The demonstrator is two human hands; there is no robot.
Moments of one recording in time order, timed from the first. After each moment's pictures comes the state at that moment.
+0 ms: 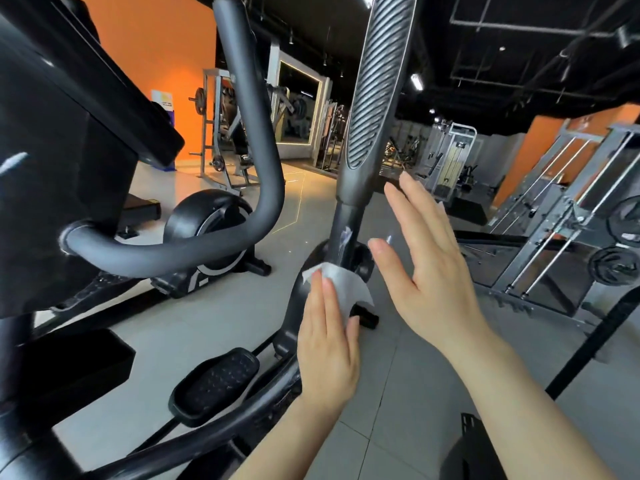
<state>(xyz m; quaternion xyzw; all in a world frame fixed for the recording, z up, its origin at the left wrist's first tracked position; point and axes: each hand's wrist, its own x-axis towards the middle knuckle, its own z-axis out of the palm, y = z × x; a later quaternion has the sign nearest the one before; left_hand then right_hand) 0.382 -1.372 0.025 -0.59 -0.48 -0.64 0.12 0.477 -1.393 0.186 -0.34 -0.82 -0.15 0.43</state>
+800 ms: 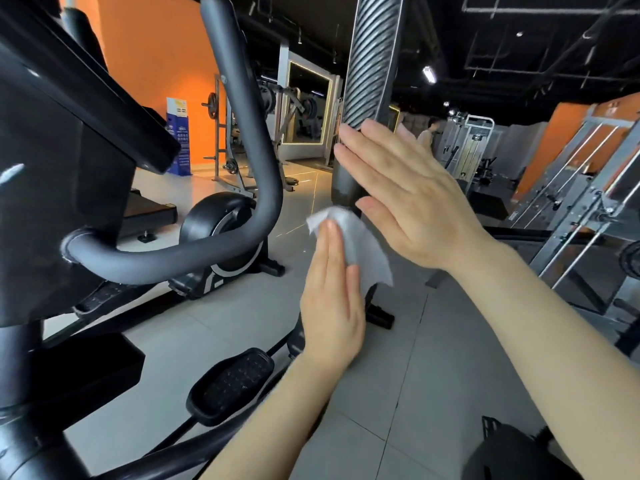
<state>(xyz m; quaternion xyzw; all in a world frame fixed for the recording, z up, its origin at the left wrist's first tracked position) 0.371 -1.366 0.097 -0.57 -0.43 -0.69 0.07 0.472 -1.337 0.247 -0.15 -0.86 -0.36 0.31</state>
